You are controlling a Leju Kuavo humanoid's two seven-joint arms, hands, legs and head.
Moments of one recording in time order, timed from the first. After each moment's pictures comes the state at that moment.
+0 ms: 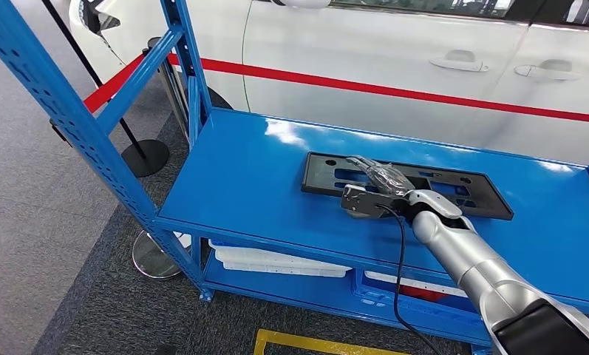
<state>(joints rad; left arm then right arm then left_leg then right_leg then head) -0.08 -0.13 0.30 -0.19 -0.21 0.32 -0.27 -0.87 -0.15 0.80 -0.72 0.46 -0.08 -0.26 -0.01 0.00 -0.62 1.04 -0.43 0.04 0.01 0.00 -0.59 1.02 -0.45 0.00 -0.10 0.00</state>
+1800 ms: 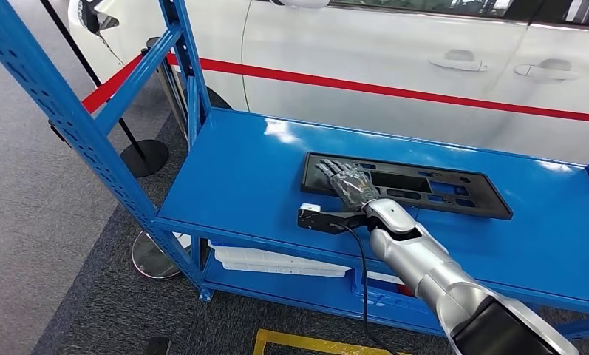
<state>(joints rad) -0.09 -0.13 0.35 -0.19 -0.16 0.24 -0.44 -0.87 0.05 0.93 -0.58 0.69 -0.33 -0.12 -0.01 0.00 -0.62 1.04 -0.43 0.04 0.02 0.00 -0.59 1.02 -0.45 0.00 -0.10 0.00</state>
